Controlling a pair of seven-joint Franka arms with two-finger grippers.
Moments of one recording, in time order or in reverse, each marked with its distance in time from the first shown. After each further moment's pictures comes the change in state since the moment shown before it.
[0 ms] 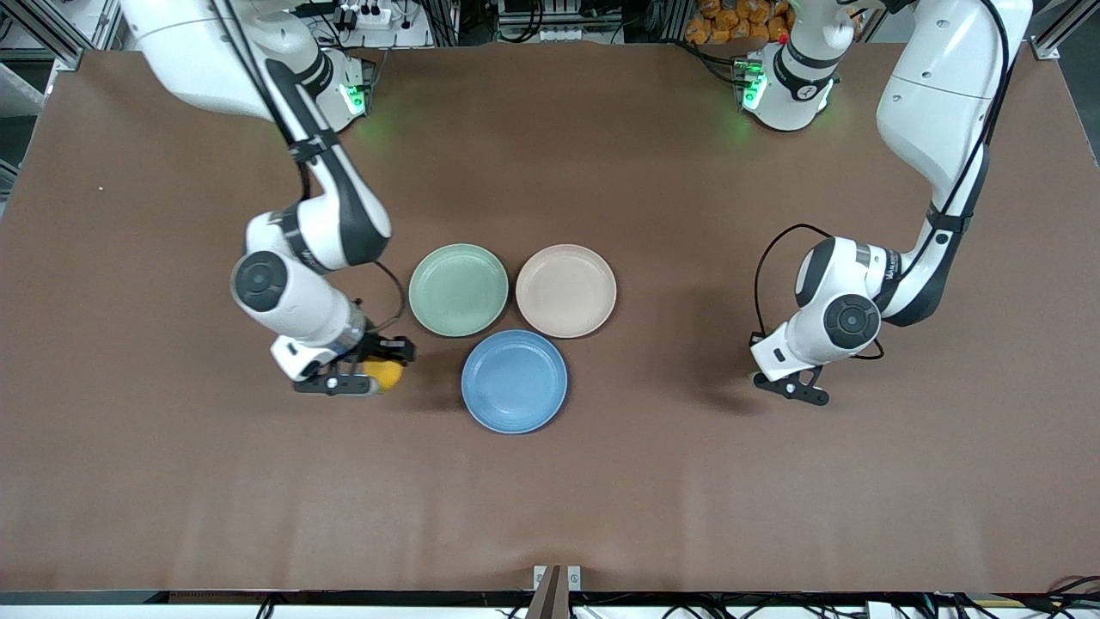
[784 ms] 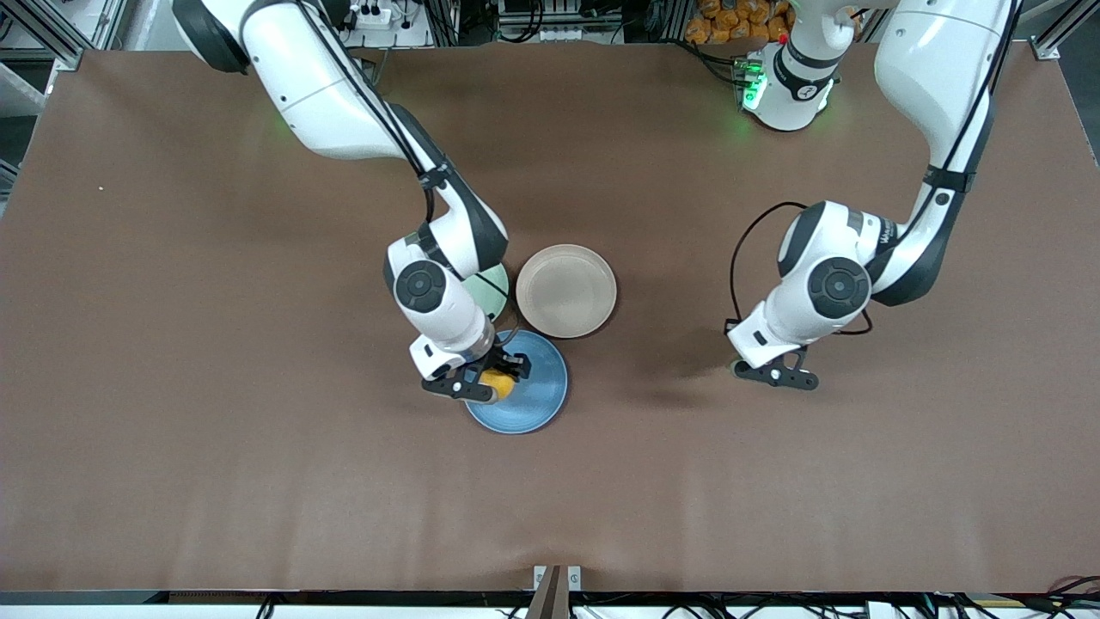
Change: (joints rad) left arm -0.009 -0.132 -0.146 0.041 -0.039 -0.181 -0.235; right arm 0.210 0.312 -0.001 0.262 0.004 0.214 0.348
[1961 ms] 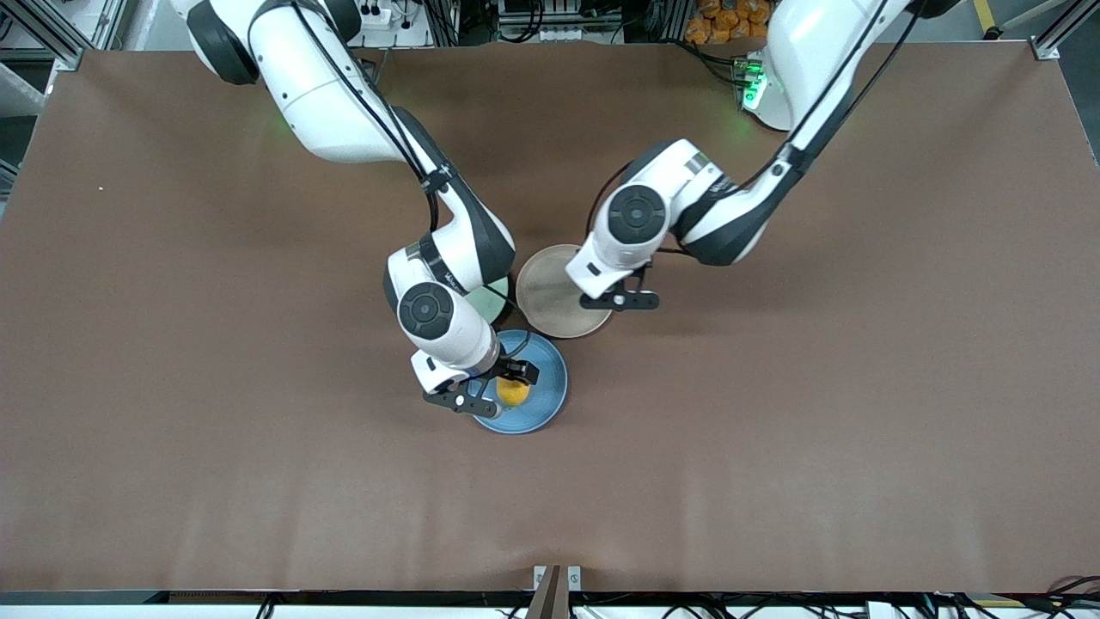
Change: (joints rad) left arm -0.219 0.130 -0.233 0.138 -0.031 -0.120 -0.546; right arm -0.004 0.031 -0.070 0.268 0.062 -0.412 0.014
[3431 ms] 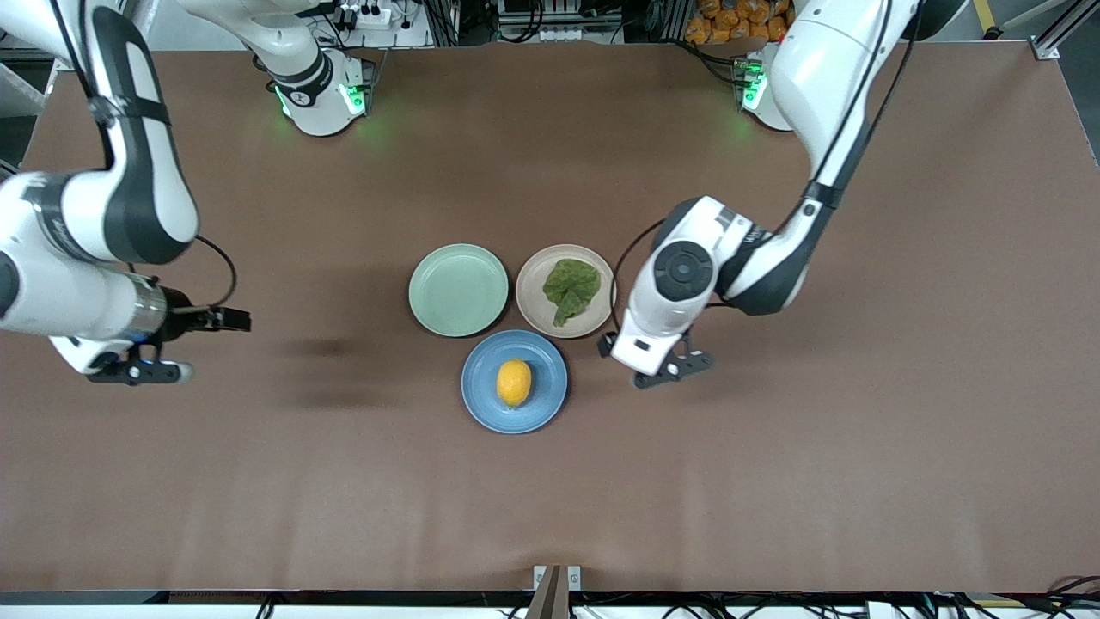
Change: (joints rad) left arm -0.102 0.044 0.356 0.192 0.000 0.122 -0.107; right arm -0.525 -0.587 -0.014 -0.498 -0.206 -0.323 -0.711
